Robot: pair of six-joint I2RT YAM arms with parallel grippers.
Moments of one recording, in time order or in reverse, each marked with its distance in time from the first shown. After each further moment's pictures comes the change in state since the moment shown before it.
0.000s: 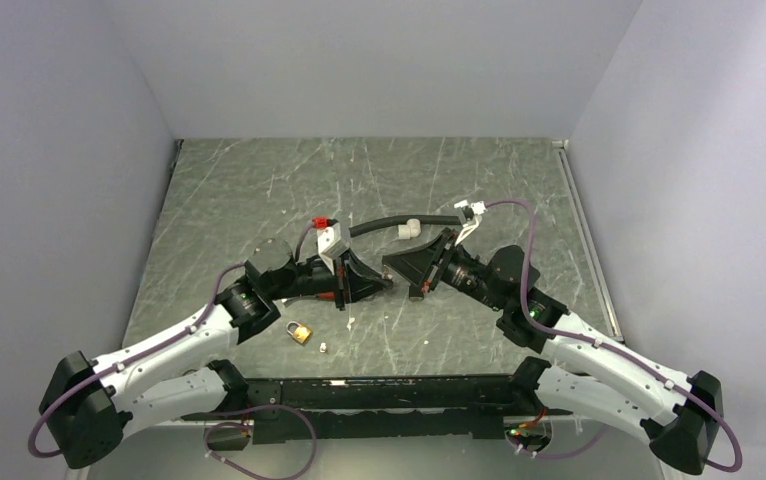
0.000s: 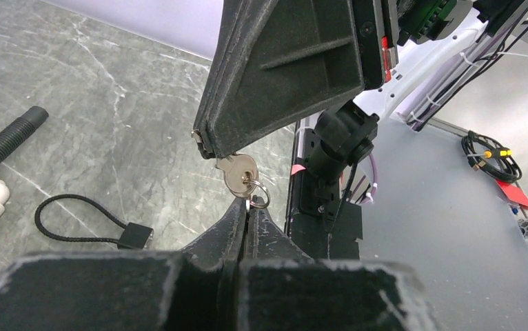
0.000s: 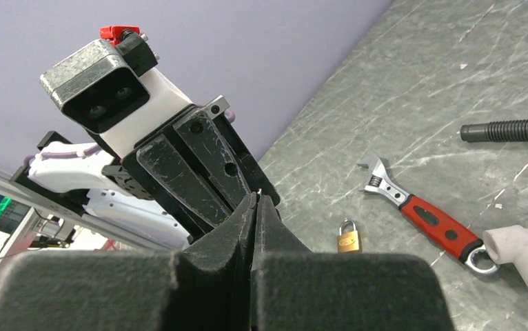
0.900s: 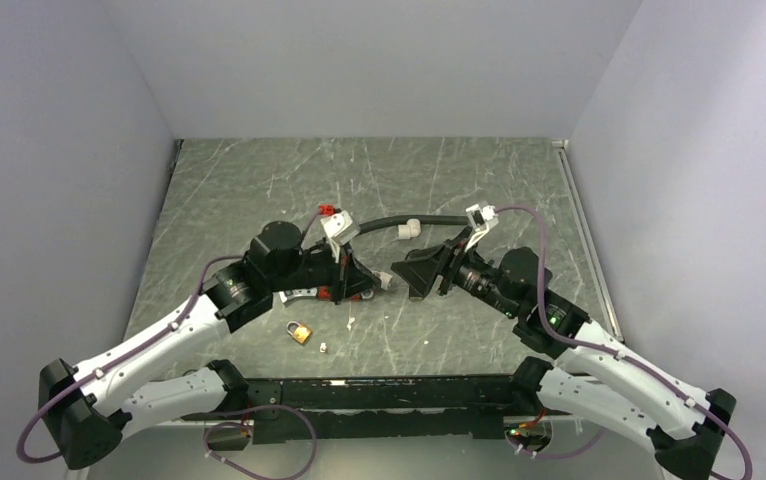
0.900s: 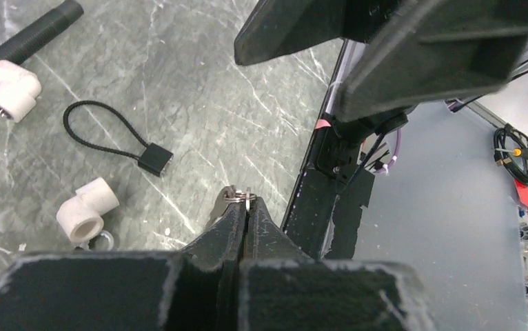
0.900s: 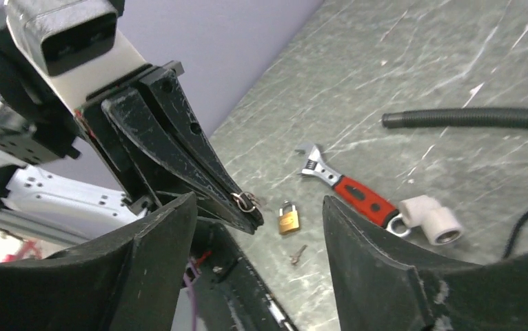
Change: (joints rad) left arm 0.000 -0.023 0.175 -0.475 -0.130 0.027; right arm 0.003 -0.093 0.042 -0.253 0.105 -0.135
